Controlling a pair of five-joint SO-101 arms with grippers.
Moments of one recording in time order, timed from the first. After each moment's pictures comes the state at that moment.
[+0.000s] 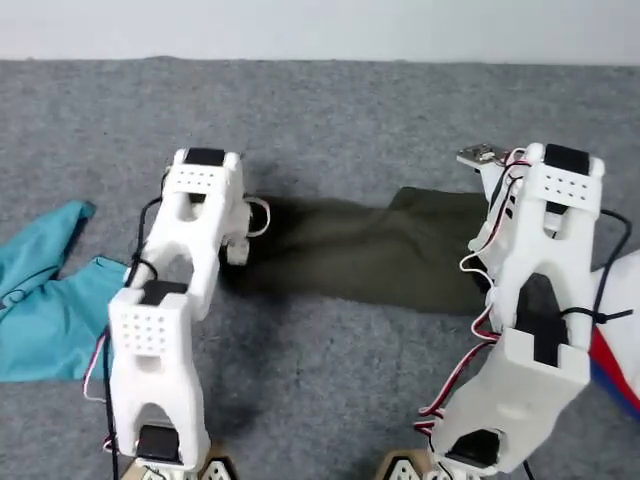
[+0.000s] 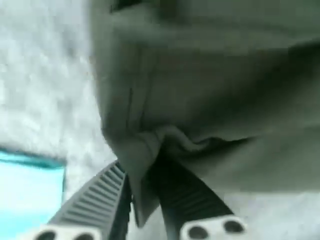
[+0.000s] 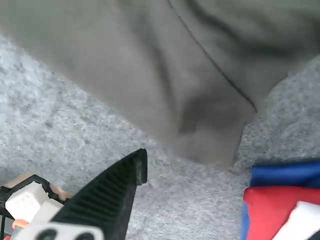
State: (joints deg) left arm 1.5 39.7 -17.5 98.7 10.2; right arm 14.7 20.0 -12.1 100.6 40.5
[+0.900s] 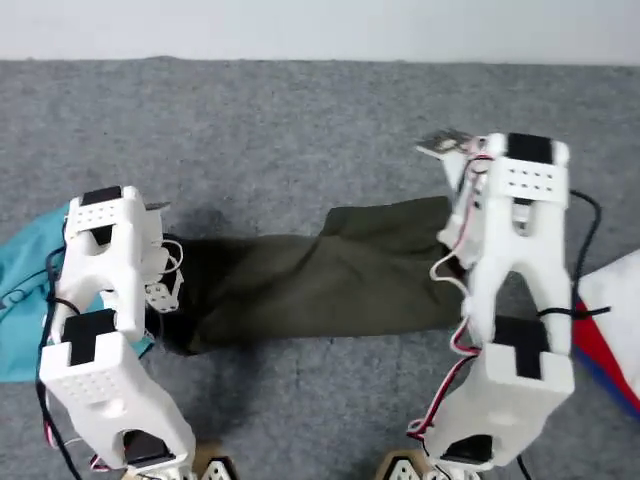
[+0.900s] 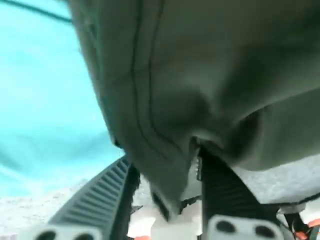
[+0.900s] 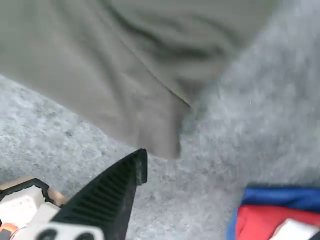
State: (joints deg) left arm -17.9 20.6 10.6 98.7 -4.1; right arm 3.3 13.9 -12.0 100.7 40.5
